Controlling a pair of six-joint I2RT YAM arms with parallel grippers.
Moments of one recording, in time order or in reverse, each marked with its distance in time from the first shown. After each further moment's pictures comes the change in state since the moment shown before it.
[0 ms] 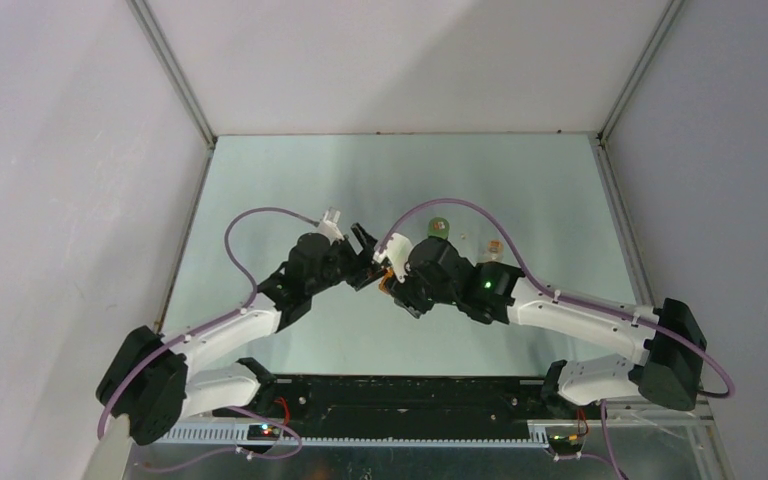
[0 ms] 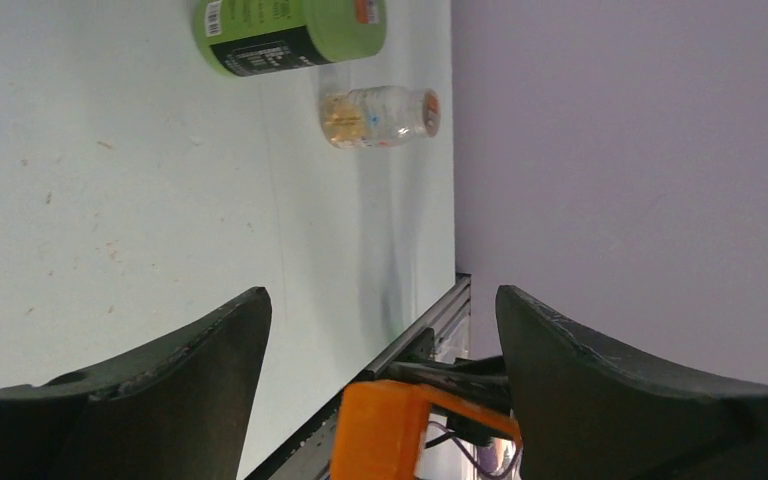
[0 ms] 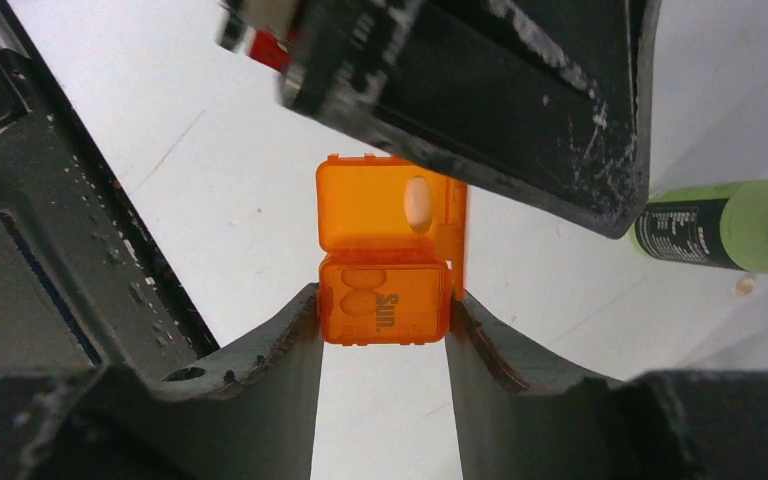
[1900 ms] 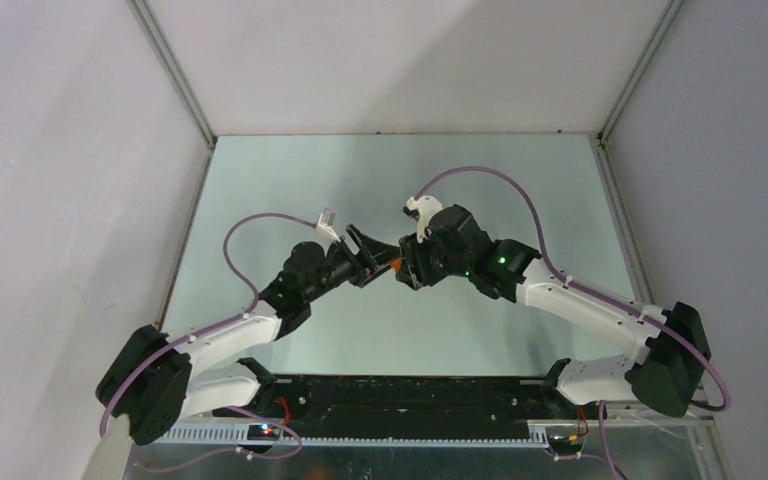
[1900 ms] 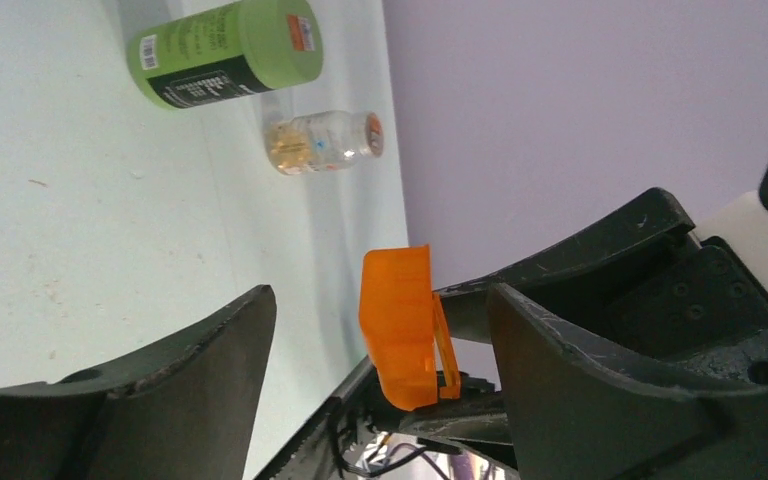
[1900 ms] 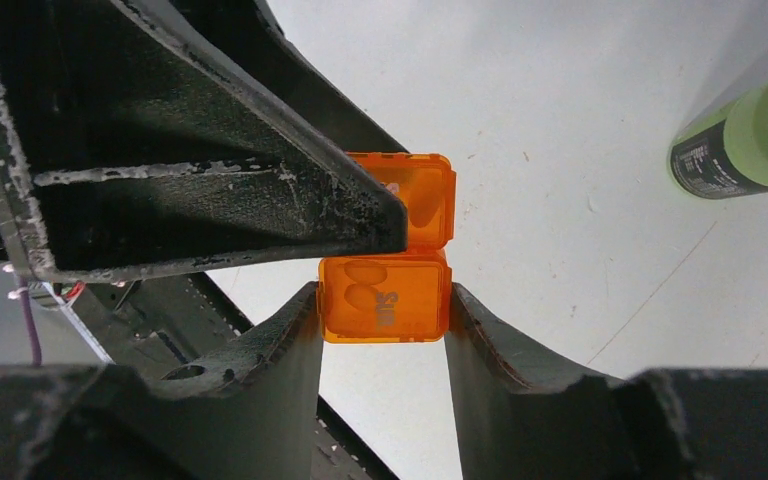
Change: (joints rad) left arm -0.014 -0.007 -0.089 0.264 -0.022 -0.054; right arm -0.188 -0.007 0.049 0.003 -0.124 0.359
